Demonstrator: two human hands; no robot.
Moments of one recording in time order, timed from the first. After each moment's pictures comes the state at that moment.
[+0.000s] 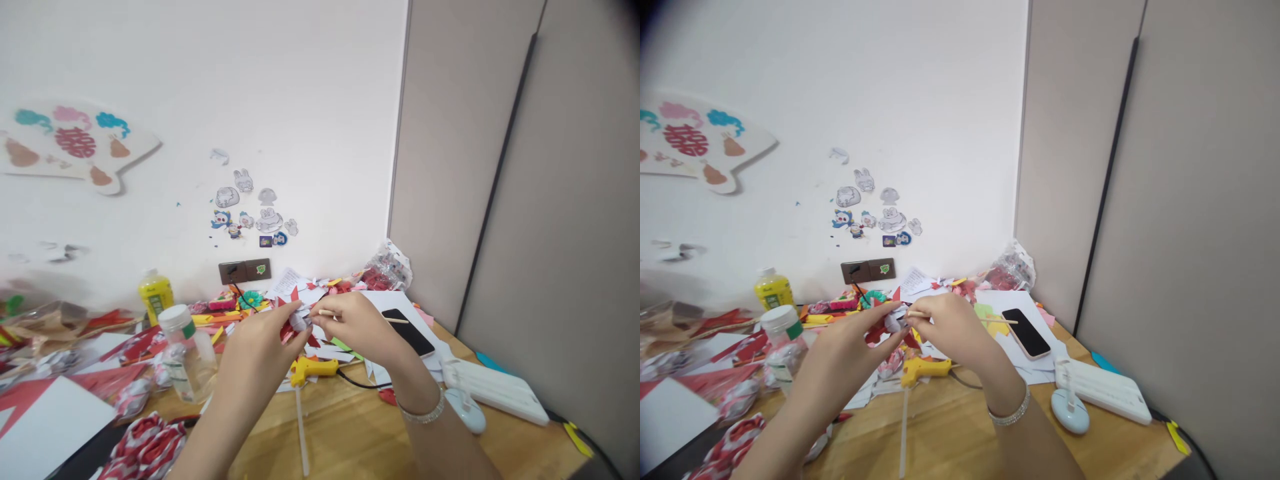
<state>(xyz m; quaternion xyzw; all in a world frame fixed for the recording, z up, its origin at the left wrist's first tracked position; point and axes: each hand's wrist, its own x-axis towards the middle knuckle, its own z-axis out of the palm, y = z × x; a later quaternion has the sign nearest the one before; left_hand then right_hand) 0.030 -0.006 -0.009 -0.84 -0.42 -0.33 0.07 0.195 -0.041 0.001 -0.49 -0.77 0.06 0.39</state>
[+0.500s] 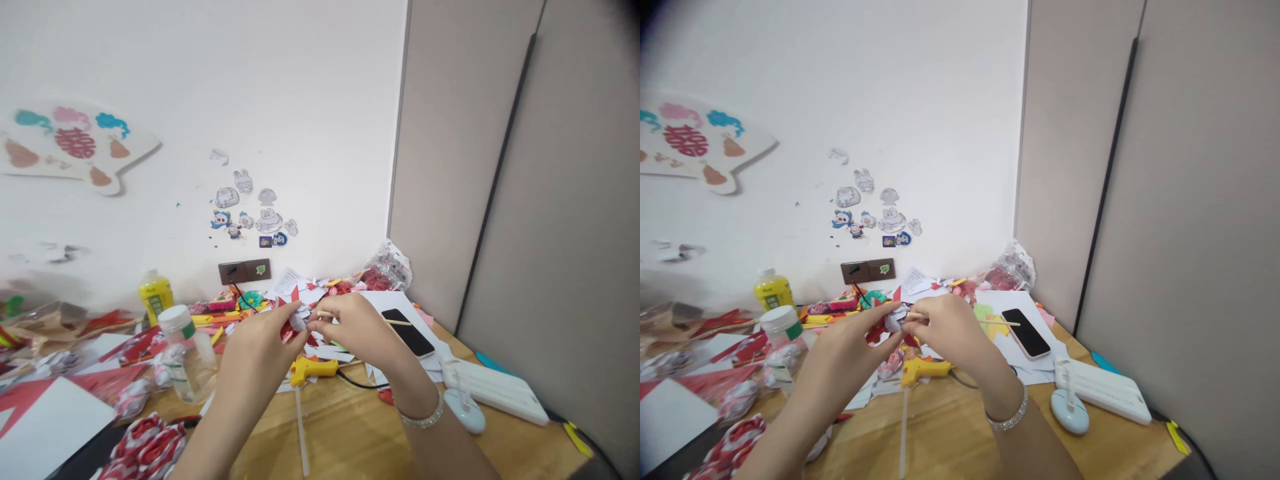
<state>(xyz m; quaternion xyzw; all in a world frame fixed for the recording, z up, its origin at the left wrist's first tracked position) 0.030 -0.004 -0.011 -0.84 -0.42 -0.34 0.08 0.191 -0.043 0.001 -0.53 -0.75 0.07 0.39</state>
